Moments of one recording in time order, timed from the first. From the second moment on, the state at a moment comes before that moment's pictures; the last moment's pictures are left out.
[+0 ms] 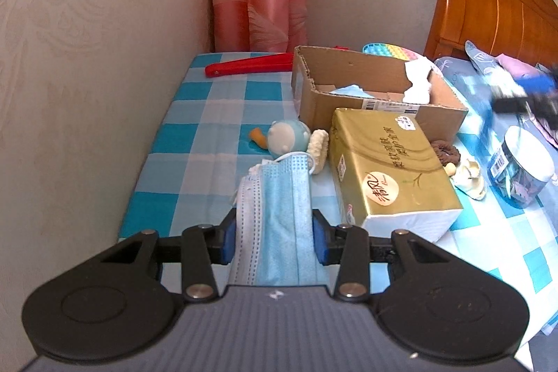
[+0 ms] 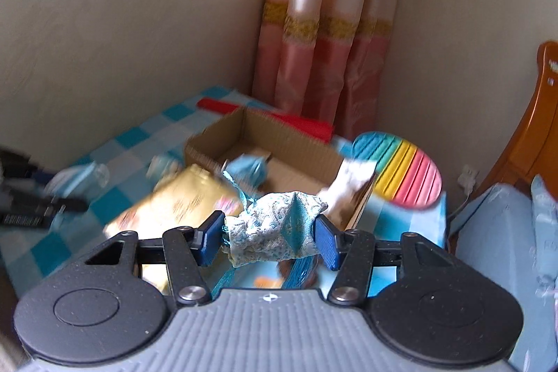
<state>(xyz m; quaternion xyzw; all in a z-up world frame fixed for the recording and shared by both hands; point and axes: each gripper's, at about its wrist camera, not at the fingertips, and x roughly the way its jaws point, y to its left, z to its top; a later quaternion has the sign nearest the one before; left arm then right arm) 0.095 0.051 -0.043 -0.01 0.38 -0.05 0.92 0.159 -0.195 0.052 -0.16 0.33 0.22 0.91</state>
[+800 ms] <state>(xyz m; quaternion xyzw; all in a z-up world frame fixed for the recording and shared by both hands) 0.088 0.053 -0.044 -0.01 0.39 -0.03 0.92 0.261 -0.170 0.040 -0.13 0.35 0.20 0.90</state>
